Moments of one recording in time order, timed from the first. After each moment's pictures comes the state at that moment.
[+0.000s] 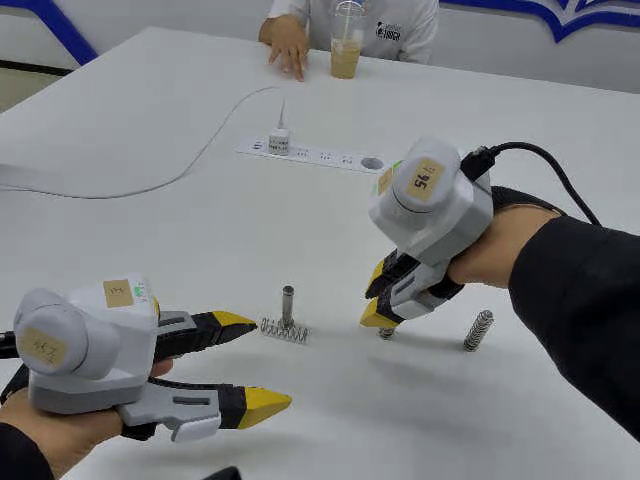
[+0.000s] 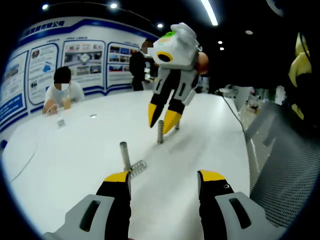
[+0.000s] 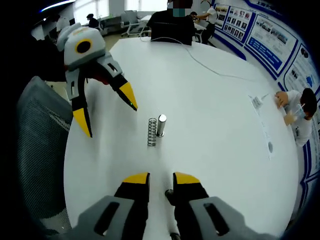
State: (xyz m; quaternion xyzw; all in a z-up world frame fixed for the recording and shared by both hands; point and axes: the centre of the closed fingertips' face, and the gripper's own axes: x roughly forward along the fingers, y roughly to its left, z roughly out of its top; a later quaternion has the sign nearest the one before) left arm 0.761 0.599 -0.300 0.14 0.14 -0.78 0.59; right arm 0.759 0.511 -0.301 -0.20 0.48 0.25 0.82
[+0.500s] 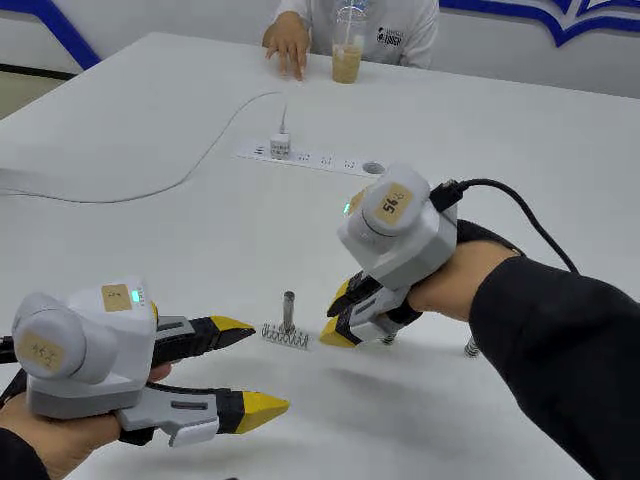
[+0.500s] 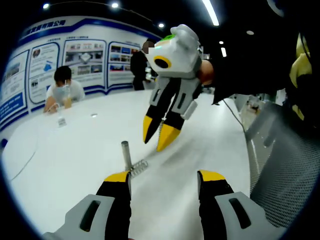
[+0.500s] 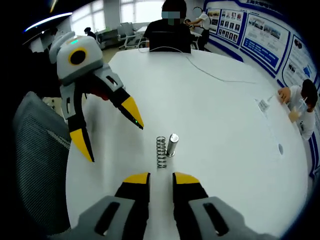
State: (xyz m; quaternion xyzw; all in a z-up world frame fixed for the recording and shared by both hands) left arm 0.762 0.598 -0.300 0.14 0.14 -0.78 0.59; right arm 0.778 0.541 -0.317 -0.15 0.44 0.25 0.85
